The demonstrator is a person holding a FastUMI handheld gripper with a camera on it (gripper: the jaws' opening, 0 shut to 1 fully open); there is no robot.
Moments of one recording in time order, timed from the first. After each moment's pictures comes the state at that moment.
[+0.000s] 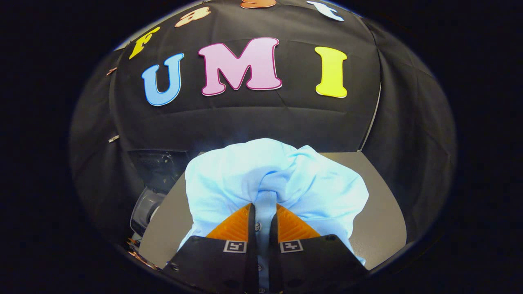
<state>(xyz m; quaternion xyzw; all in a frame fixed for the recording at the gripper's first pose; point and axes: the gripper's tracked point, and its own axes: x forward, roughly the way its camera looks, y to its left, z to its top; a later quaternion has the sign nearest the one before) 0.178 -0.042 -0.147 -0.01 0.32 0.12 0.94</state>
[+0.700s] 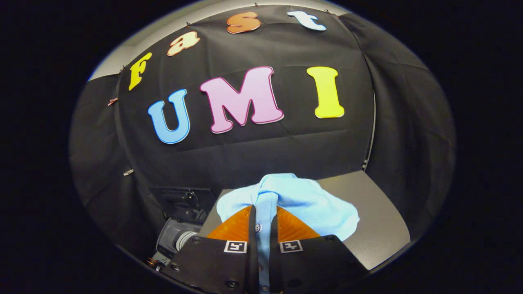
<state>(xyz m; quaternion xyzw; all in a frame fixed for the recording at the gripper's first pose) 0.179 0.005 -0.050 0.07 0.22 0.14 0.96</state>
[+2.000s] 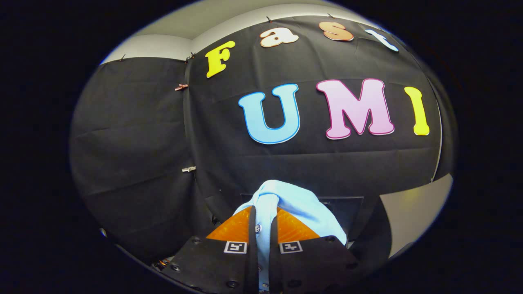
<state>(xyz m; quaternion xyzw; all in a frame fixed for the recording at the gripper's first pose) 0.087 0.344 -0.092 0.07 0.17 0.31 0.93</state>
